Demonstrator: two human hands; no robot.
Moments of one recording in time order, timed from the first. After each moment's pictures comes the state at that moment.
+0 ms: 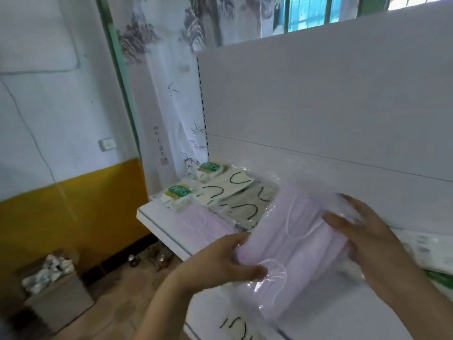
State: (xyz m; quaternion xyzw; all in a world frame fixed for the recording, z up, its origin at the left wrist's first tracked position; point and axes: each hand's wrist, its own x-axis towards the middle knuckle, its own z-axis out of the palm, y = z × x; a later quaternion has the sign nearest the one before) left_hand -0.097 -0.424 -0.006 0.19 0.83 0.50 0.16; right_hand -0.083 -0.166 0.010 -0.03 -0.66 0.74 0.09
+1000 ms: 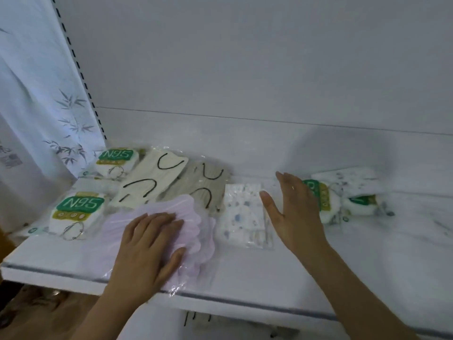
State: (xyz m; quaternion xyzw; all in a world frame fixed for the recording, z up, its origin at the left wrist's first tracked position) left_hand -0.259 -0.548 -0.109 0.43 0.85 0.18 -0.25; right_hand -0.163 -0.261 -0.065 -0.22 -0.93 0.16 0.26
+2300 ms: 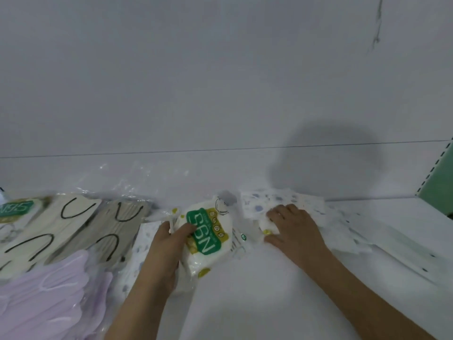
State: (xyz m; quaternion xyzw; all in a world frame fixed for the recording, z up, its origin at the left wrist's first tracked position) left_hand -0.202 -0.287 -0.041 0.04 0.63 0.73 0.26; right_hand -0.080 -0.037 -0.099 -0.17 -0.96 -0.04 0.24
